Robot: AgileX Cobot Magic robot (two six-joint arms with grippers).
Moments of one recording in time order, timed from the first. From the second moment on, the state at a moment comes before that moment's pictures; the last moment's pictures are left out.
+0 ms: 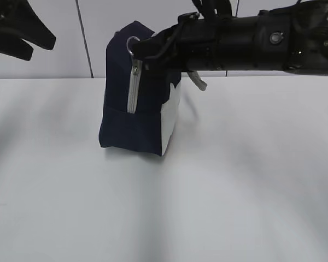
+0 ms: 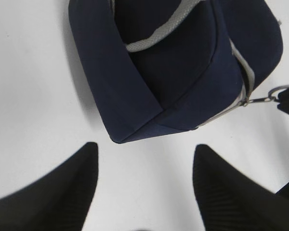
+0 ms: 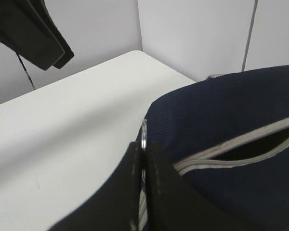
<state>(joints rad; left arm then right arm) -0.04 1.57 -1.47 -0.60 1.13 0.35 0.45 1.68 -1.15 -1.23 -0.46 1.03</state>
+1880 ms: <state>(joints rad) -0.05 1.67 -1.47 -0.74 1.15 0.60 0.41 1.82 -1.49 -1.78 -0.67 1.53</state>
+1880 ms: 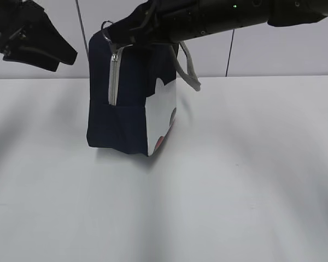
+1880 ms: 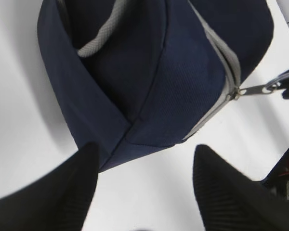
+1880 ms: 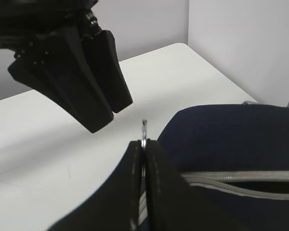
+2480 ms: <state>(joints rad) -0.11 1.75 -1.47 -0.78 1.06 0.81 0.41 1.82 -1.49 -1.78 -0.67 1.54</state>
